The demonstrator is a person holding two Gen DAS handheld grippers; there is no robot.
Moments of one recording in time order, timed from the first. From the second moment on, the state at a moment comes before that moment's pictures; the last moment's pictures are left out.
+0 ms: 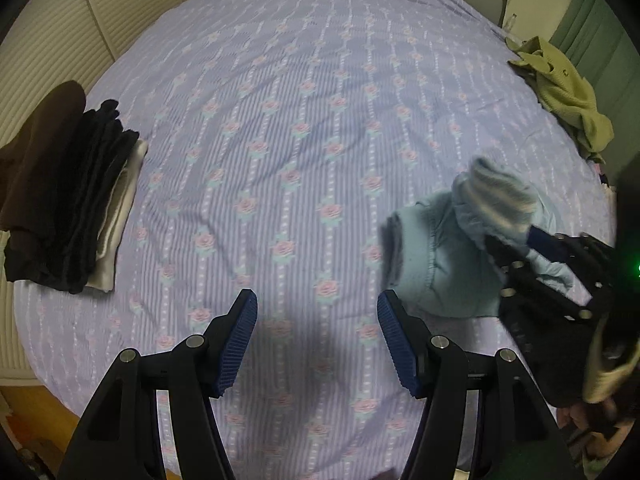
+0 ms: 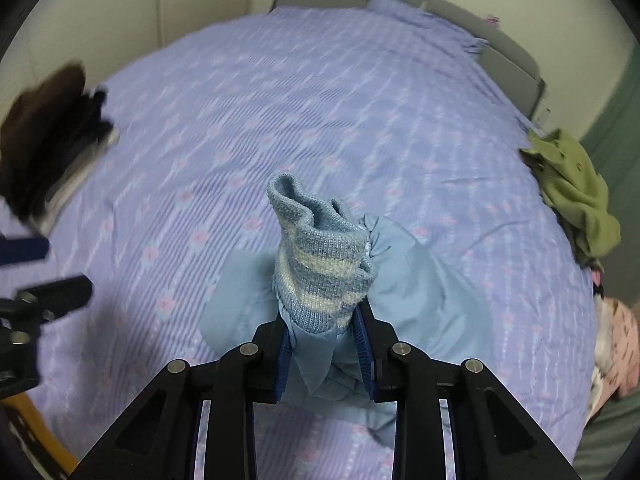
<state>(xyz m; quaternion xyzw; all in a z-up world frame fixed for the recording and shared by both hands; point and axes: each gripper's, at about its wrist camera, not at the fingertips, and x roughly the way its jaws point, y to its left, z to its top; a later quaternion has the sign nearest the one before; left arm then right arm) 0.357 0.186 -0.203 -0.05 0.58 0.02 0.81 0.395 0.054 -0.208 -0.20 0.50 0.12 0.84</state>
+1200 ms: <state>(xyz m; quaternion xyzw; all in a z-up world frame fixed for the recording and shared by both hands) 0.383 0.081 -0.198 -0.12 0.56 -0.02 0.82 0.406 -0.204 -0.199 0.14 0.51 0.03 0.85</state>
